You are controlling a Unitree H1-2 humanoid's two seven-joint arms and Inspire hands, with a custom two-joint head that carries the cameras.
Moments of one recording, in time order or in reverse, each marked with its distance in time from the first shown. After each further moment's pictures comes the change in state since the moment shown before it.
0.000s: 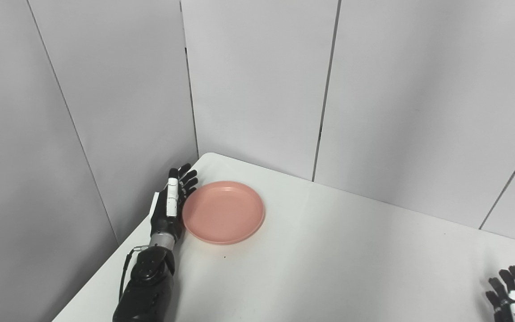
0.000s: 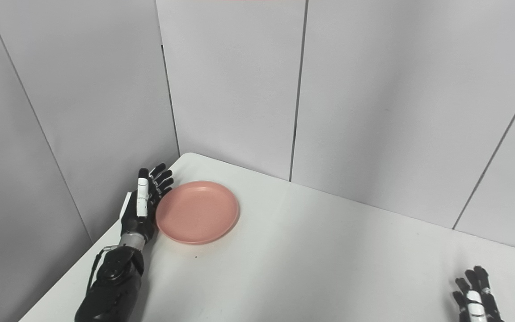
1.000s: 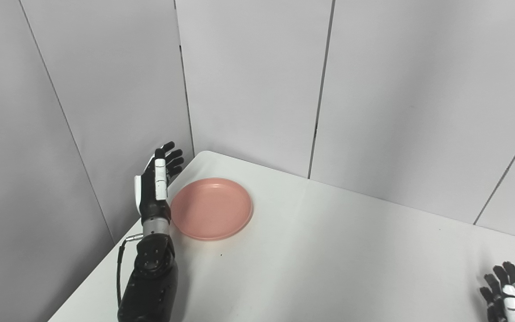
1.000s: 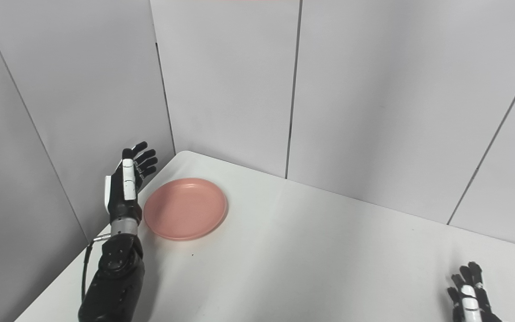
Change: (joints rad) left arm 0.002 -0.055 0.066 -0.202 0.119 0.023 0.239; right arm 0.000 0.005 0.002 -0.003 -0.024 0.007 -0.002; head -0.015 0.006
